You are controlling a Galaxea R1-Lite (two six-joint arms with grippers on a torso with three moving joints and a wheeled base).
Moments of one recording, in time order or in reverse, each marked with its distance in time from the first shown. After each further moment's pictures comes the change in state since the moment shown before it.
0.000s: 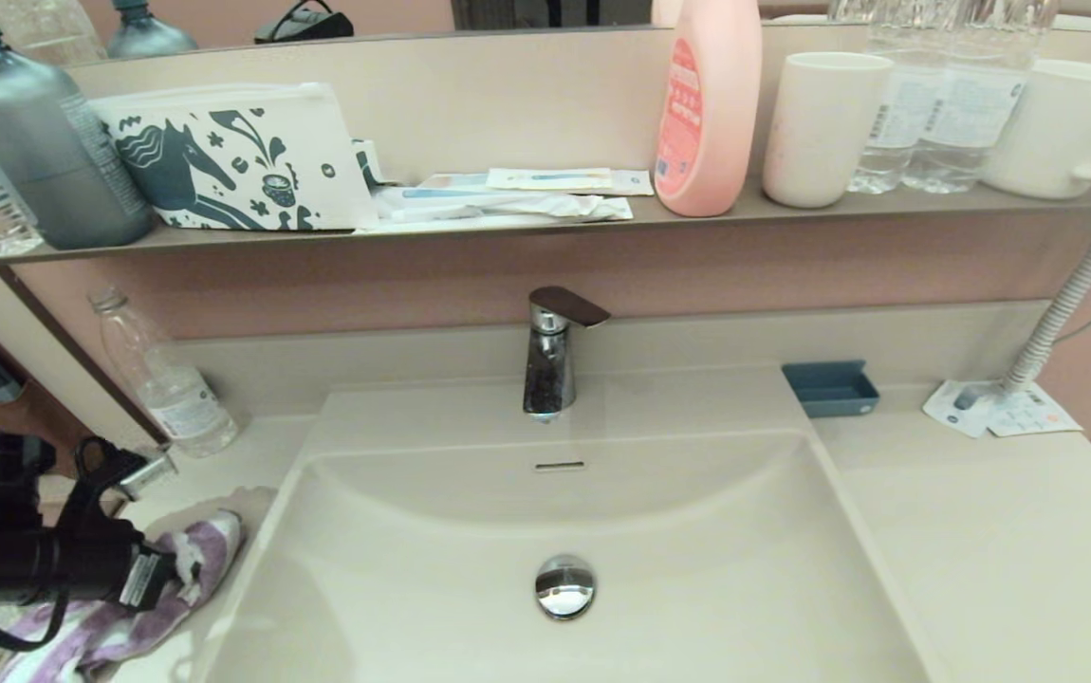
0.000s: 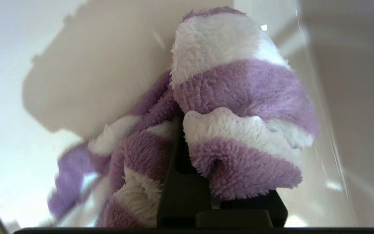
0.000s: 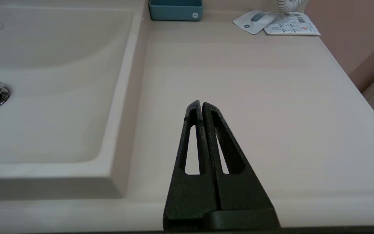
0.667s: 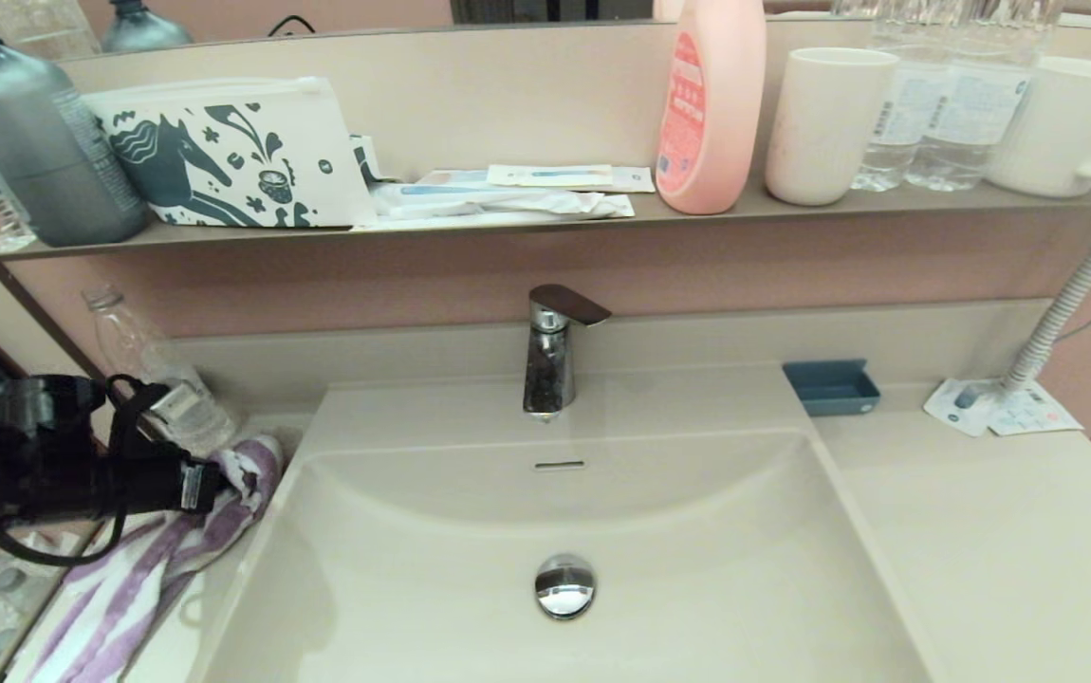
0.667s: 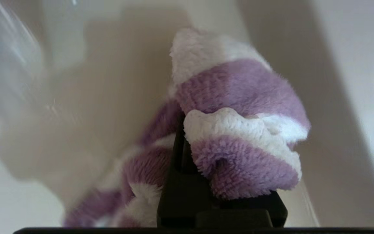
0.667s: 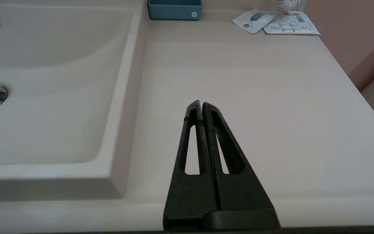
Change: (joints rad) left arm -0.071 0.129 -0.240 -0.157 -0.220 -0.255; right arm 0.001 0.000 0.000 0.000 0.000 0.000
